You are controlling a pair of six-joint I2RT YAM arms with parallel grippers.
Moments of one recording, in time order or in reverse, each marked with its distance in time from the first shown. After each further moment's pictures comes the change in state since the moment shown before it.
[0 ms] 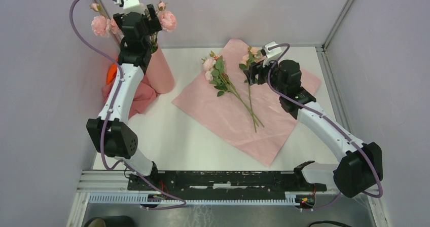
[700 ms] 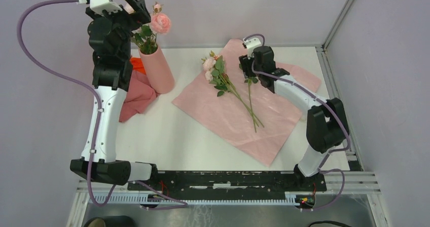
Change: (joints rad) left arm 0.000 -0.267 0.020 -0.020 0.171 -0.080; right arm 0.000 0.424 0.261 -0.172 0.251 -0.100
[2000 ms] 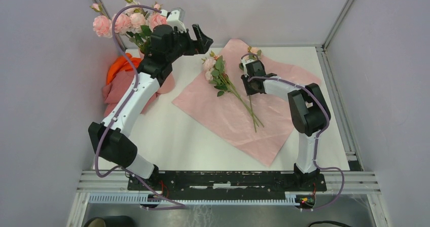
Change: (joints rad) left arm -0.261 0.183 -0.123 -0.105 0.404 -0.230; right arm -0.023 0.315 0.077 -0.208 -0.051 0.138
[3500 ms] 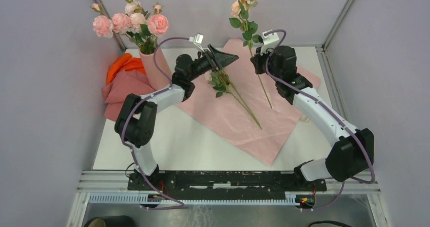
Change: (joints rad) left arm -0.070 0.274 -0.391 1.043 0.382 -0.673; right arm 0.000 -0.574 -0.124 0.237 -0.135 -0.038
